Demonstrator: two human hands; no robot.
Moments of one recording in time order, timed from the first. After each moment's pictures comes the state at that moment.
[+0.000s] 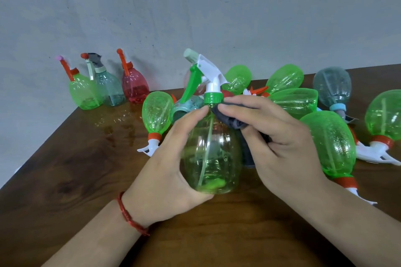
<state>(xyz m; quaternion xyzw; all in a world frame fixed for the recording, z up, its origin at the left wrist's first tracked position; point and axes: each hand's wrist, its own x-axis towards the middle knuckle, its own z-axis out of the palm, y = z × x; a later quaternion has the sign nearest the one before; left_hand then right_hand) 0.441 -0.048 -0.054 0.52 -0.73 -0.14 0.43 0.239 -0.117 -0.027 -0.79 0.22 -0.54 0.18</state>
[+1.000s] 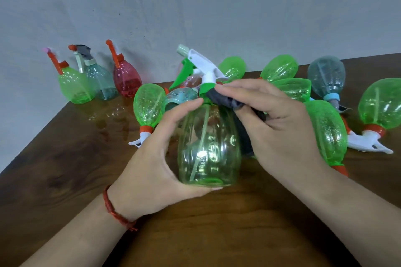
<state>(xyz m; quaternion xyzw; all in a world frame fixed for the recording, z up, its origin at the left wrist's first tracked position) 0.432 -0.044 -0.042 0.47 -0.73 -0.18 0.45 0.234 -0.129 -0.028 -0.74 0.24 -0.55 0.30</state>
